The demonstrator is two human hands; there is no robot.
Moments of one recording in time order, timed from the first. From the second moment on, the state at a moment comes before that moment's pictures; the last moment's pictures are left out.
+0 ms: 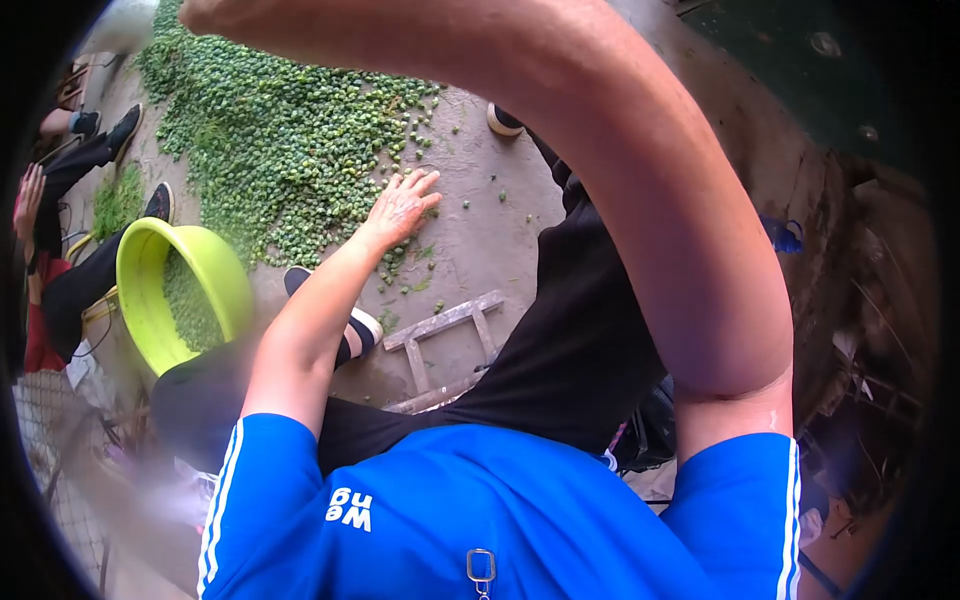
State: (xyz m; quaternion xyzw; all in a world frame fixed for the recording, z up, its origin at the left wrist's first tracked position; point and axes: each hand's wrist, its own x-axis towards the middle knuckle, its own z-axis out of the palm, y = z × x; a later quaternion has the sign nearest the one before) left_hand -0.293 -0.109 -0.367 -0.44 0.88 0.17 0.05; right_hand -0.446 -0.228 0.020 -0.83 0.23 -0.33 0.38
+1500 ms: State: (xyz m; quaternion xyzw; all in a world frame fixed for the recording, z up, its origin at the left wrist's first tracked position) left_hand -0.247 -0.169 0.002 -0.35 0.30 0.37 -0.80; right_hand -0.299 -0.210 -0.022 0.02 0.15 -0.41 0.90
